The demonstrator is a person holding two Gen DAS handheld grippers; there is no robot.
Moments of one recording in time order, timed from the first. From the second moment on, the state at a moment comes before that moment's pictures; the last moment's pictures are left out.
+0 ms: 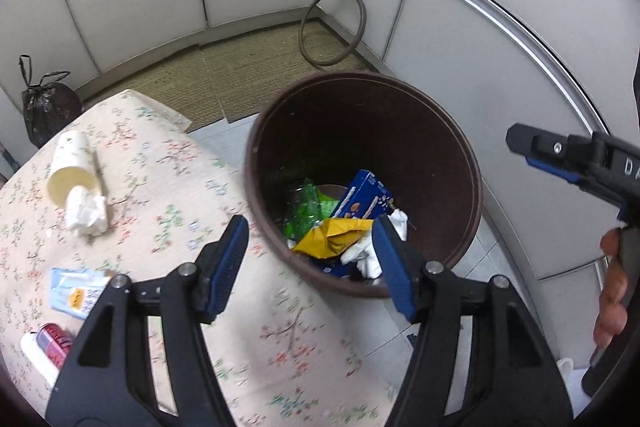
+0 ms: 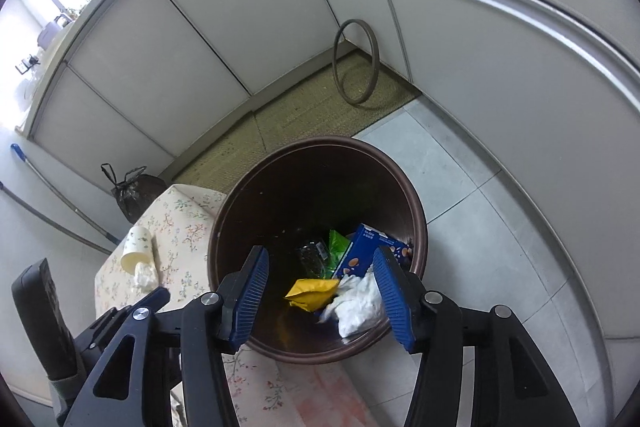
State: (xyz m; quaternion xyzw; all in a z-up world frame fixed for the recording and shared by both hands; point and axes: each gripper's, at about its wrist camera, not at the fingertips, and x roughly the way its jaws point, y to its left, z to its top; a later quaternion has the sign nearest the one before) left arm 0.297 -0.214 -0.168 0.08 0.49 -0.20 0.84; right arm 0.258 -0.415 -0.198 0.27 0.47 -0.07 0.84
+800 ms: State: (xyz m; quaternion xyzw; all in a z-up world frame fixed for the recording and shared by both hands) left arm 0.260 -0.062 -0.118 0.06 0.48 -0.15 0.86; right arm 0.245 -0.326 -0.138 0.21 0.46 -0.02 0.86
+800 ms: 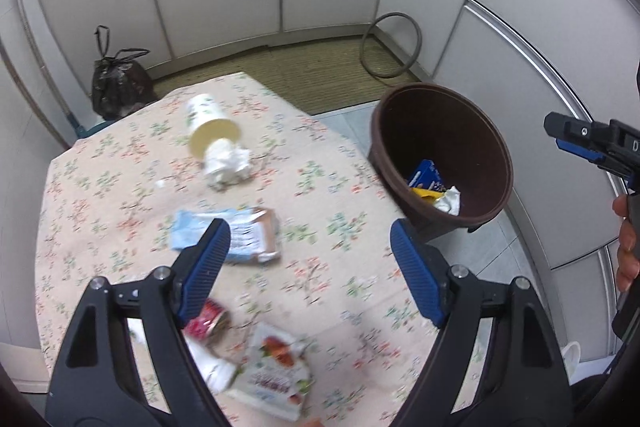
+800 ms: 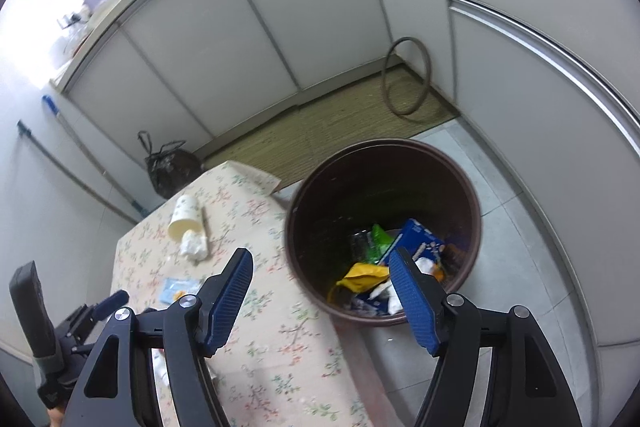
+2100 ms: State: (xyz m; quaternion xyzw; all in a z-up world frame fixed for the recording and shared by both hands) left arm 0.231 -0.025 -0.269 0.12 0.67 -0.17 0.72; right arm 0.232 -0.208 -0.191 0.08 0.58 0.06 0.81
